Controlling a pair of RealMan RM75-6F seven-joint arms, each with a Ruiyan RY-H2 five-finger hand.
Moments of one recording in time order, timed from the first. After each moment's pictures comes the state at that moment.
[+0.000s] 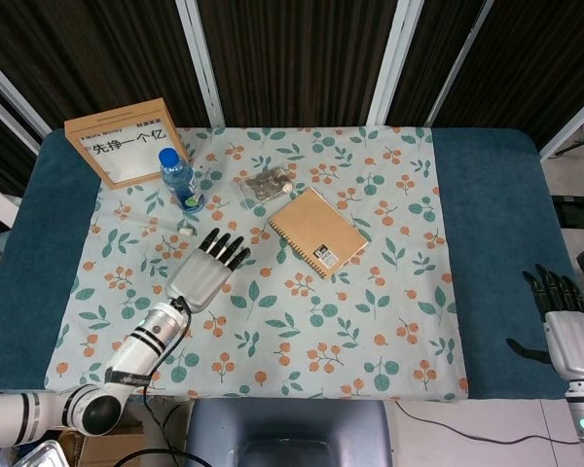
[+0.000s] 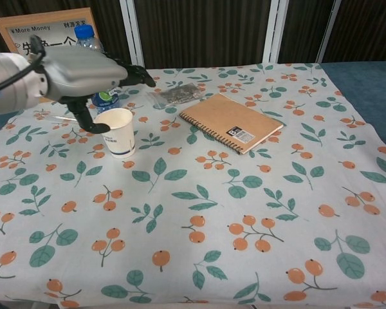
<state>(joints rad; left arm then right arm) -0.90 -1.33 -0.22 -1.84 0.81 0.93 1.08 0.09 -1.15 0.07 -1.47 -1.46 1.43 0.03</state>
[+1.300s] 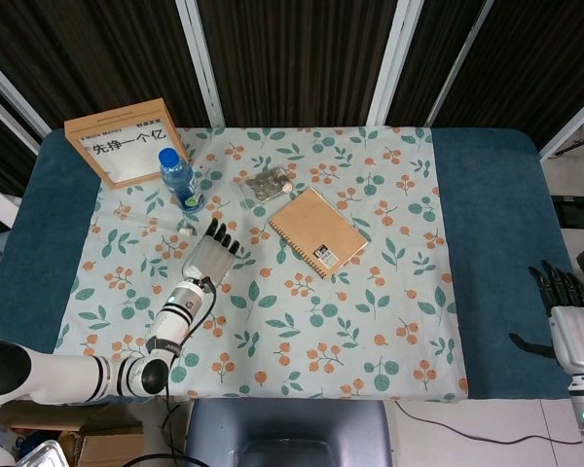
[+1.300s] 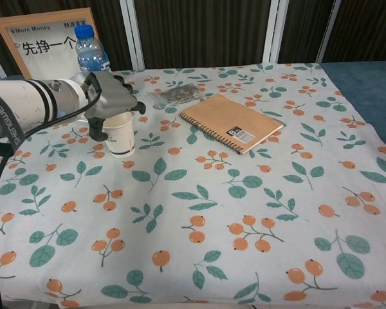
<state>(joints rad) -1.21 -1.50 -0.01 -1.53 0.42 0.99 1.26 0.10 -1.17 0.09 -1.42 -1.43 1.41 0.09</state>
